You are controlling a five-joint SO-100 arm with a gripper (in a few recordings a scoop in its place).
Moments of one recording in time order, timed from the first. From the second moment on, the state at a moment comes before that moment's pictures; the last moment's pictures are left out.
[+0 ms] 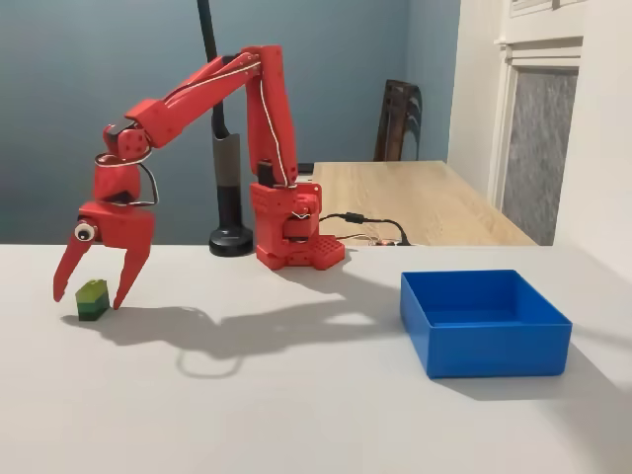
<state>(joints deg) 57.3 89.5 120.5 41.0 23.8</state>
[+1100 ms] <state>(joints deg) 47.4 88.8 108.4 60.1 23.8</state>
